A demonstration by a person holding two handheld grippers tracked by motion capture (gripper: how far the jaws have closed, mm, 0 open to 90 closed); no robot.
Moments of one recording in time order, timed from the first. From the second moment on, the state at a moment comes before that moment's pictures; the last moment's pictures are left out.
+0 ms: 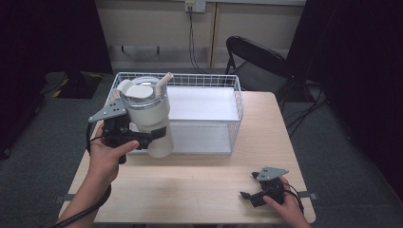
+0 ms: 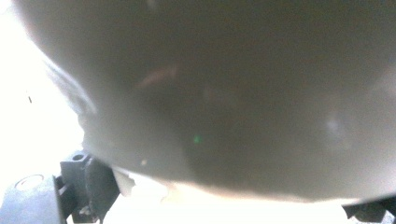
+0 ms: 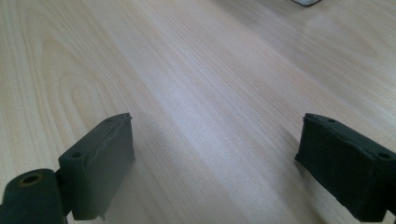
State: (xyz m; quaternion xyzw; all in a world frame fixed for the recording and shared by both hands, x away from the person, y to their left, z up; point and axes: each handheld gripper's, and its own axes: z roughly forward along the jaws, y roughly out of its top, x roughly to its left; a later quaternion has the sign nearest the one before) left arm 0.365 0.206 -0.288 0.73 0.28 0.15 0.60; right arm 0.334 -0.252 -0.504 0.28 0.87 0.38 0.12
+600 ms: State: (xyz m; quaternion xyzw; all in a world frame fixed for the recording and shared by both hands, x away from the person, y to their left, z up) left arm 0.371 0.210 -0.260 0.73 0.28 0.15 0.60; right arm 0.334 -0.252 -0.504 0.28 0.87 0.38 0.12
